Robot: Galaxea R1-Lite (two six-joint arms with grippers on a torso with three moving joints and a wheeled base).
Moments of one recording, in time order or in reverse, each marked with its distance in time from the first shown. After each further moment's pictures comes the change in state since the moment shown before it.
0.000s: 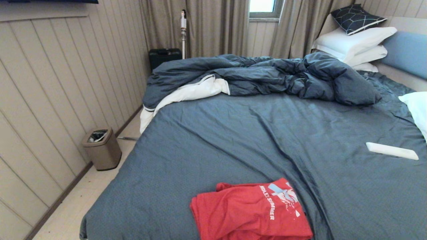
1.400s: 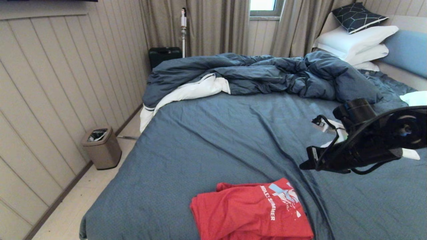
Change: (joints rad) left arm 0.000 0.000 0.000 0.011 0.000 0.000; right arm 0.073 1.465 -1.115 0.344 0.244 0.221
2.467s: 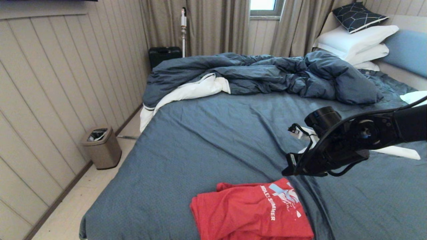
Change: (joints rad) left arm 0.000 0.000 0.000 -0.013 0.000 -0.005; right arm 0.097 0.120 -0.067 0.020 0.002 -0.003
